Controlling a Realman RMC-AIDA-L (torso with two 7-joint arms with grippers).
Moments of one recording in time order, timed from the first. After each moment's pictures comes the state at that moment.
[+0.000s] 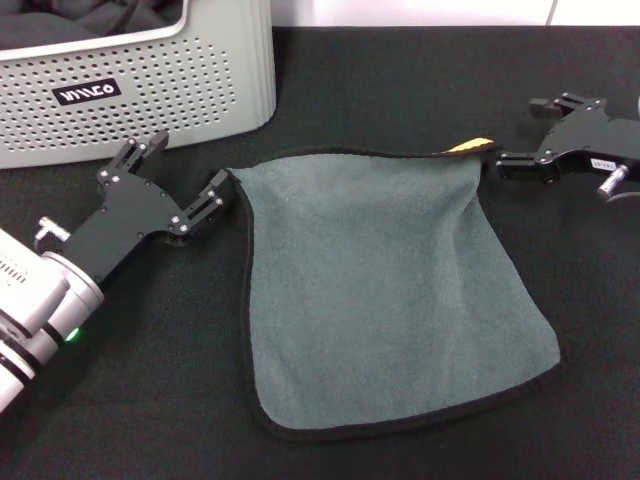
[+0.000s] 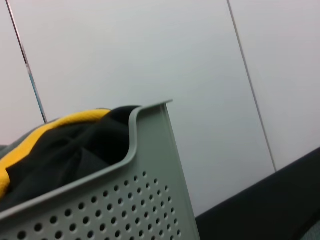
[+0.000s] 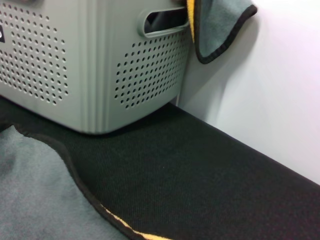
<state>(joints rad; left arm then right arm) -0.35 -2.10 1.36 0.13 0.56 1.26 -0.13 0.46 2.01 -1.41 -0.91 1.47 0.77 -1.61</state>
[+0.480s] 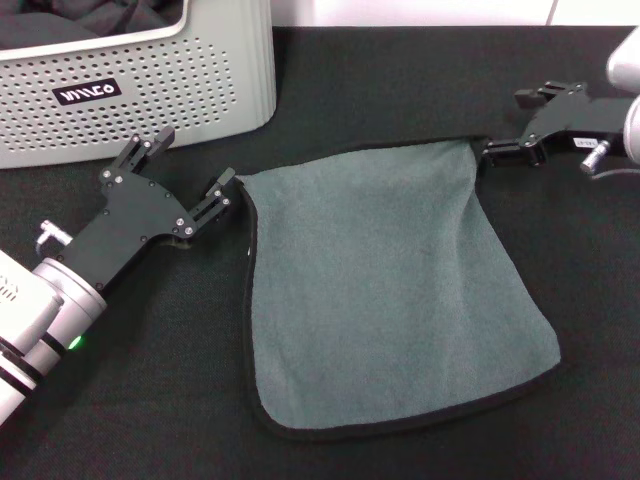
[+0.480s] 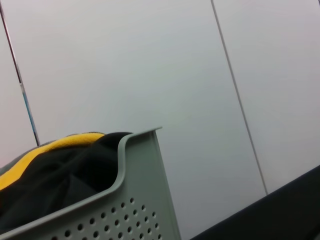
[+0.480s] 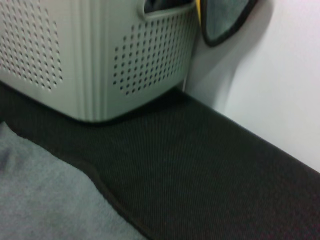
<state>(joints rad) -0.33 -2.11 1.37 0.13 0.56 1.33 -0.13 0.62 1.99 -1.38 -0.77 1.36 0.78 -1.52</state>
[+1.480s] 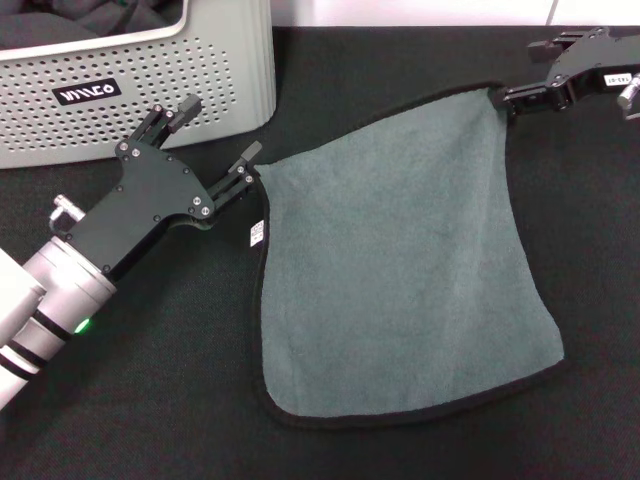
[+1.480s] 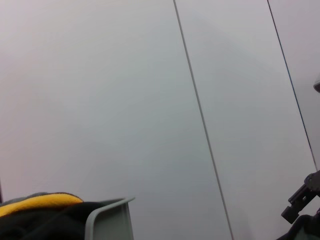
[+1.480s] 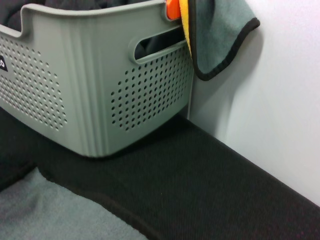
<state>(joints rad) -0.35 -2.10 1.41 0.15 0.57 1.46 -0.23 0.78 1.92 -1.13 -0.68 1.22 1.04 -1.46</state>
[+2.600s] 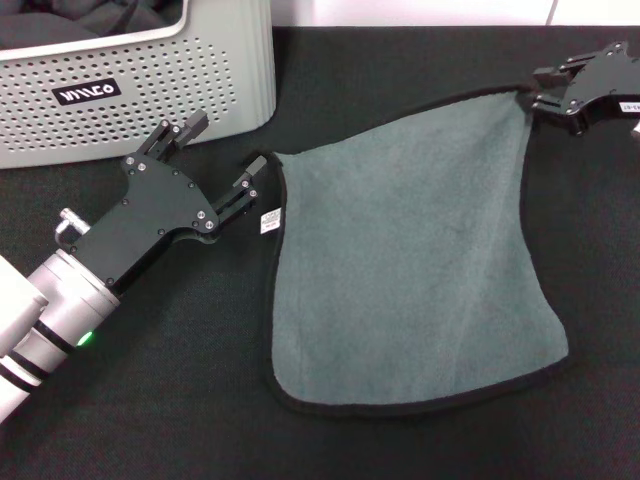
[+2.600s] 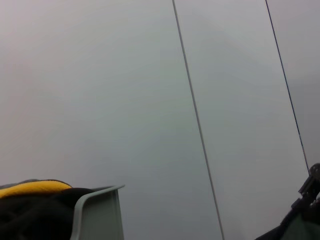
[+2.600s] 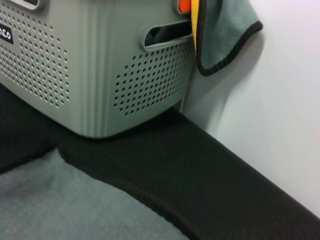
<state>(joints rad) -0.34 -2.10 1.42 0.15 0.59 1.45 -0.26 0.60 2.02 -1.11 -0.98 1.10 1.04 -1.47</state>
